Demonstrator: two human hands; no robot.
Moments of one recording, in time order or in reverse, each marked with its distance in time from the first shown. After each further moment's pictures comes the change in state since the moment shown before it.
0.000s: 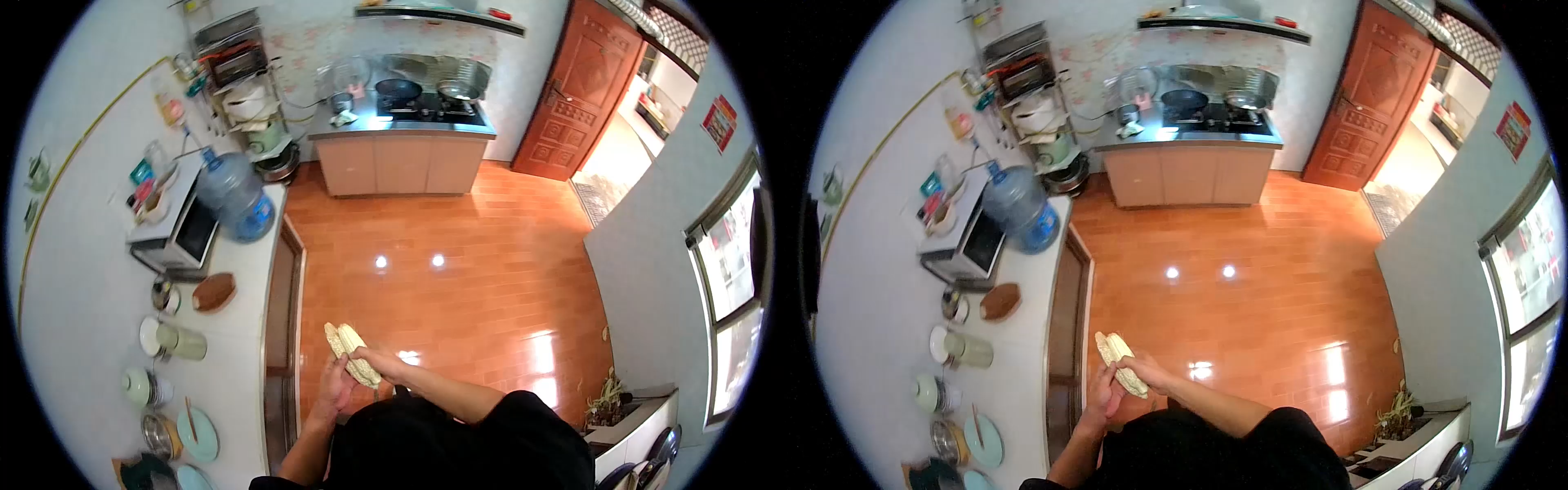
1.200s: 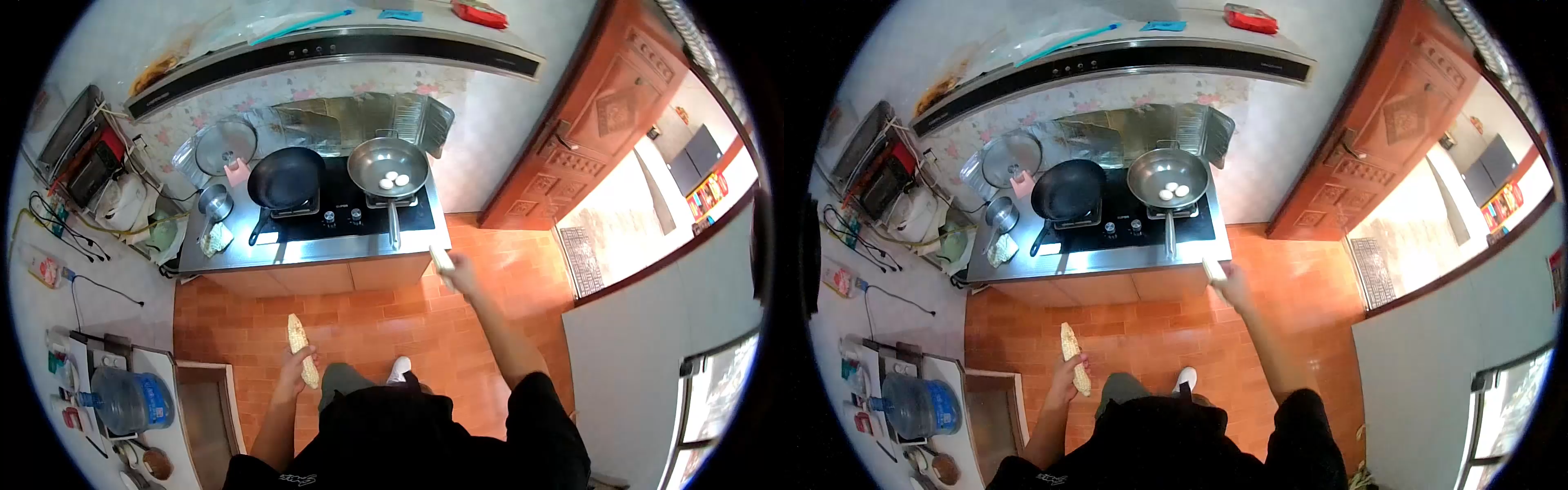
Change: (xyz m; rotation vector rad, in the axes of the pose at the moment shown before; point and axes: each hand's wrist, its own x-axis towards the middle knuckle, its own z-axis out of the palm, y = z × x) left_hand 0.915 -0.005 0.383 0.256 0.188 -0.139; right_hand 0.307 -0.721 -0.940 -0.563 0.820 -0.513
